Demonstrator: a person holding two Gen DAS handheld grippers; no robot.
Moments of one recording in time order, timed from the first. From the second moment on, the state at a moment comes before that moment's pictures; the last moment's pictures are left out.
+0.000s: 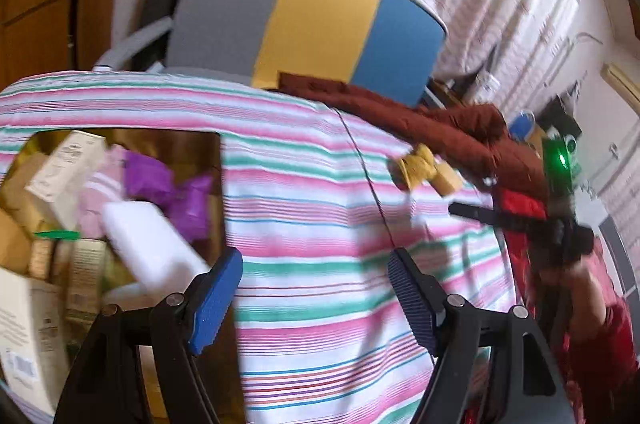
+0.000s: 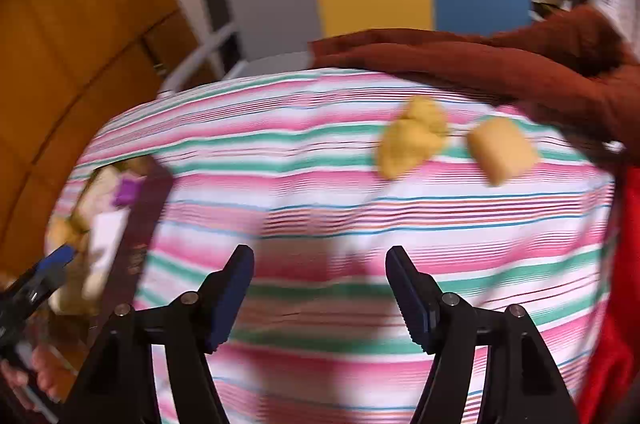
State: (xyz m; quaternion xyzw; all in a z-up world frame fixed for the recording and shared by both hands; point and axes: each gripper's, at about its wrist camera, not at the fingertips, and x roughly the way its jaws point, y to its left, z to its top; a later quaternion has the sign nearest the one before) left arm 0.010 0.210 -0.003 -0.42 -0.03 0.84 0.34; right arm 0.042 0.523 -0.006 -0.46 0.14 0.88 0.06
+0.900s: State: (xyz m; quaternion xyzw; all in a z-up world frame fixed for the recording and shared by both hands) left arm 0.001 0.357 -0.042 -0.47 0.05 0.78 0.41; right arm -0.018 0.660 -0.061 -0.40 0.10 0.90 0.14
